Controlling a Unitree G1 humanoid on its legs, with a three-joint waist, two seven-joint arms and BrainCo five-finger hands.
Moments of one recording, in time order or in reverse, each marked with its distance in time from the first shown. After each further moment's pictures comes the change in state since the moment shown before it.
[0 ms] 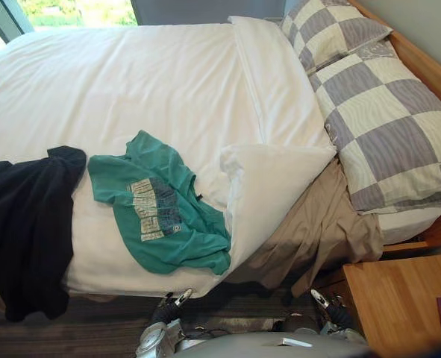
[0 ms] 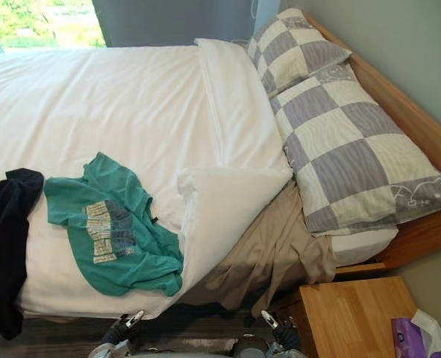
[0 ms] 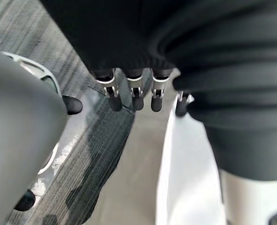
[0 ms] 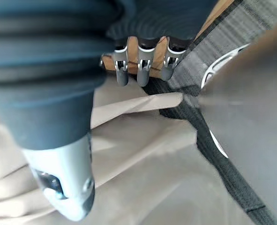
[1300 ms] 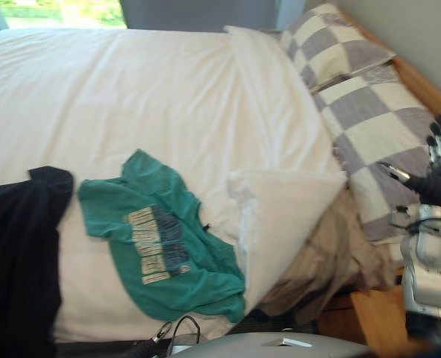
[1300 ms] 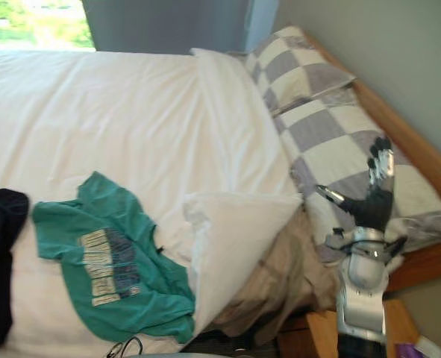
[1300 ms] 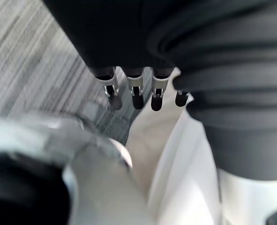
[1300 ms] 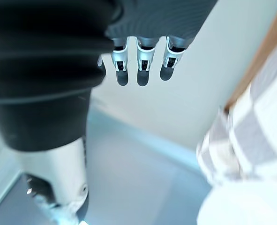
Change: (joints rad) left arm 0.180 0.094 -0.066 -0.061 -0.010 0.016 -0.004; right arm -0.191 -0.319 -0.004 -1.090 -0.446 -0.016 -0.195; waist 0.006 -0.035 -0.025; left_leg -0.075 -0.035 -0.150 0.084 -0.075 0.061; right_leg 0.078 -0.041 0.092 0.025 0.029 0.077
